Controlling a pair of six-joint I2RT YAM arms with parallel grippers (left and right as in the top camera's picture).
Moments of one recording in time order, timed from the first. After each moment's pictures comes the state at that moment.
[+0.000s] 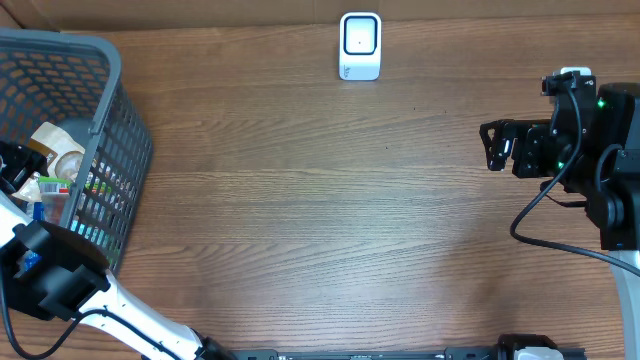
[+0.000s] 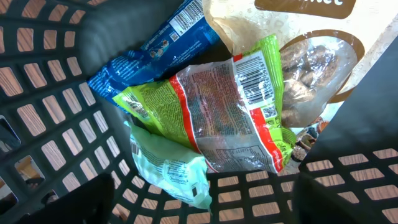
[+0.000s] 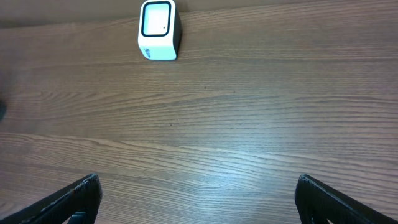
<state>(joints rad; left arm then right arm) 0.78 2.17 2.33 -1.68 -0.09 -0.38 -0.01 1.17 1.40 -1.00 -0.25 0.04</state>
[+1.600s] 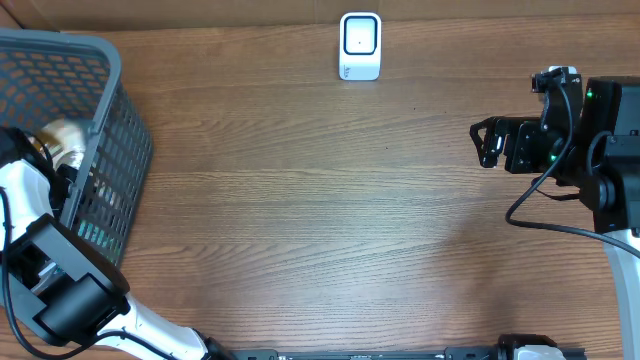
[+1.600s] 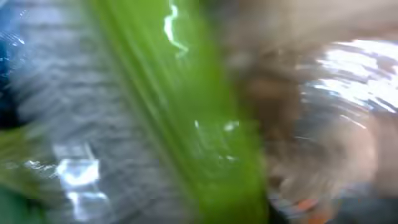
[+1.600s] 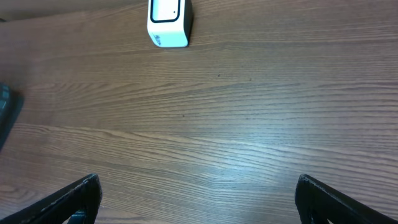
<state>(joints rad) 0.72 1.96 1.47 -0.88 -0.04 -0.44 -0.01 1.23 1.40 -1.01 -0.31 0.06</state>
